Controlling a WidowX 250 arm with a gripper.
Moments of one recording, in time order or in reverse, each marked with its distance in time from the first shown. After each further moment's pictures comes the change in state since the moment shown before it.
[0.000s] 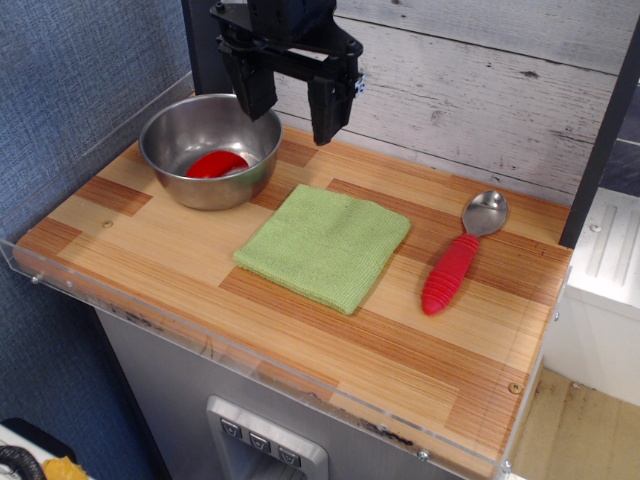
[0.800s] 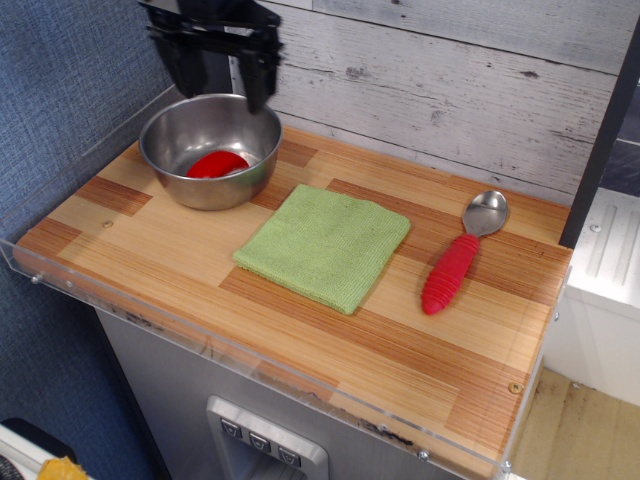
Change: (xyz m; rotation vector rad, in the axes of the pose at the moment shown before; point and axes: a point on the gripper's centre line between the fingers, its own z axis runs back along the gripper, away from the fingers) arm 0.006 0.049 -0.007 -0.008 -0.002 0.128
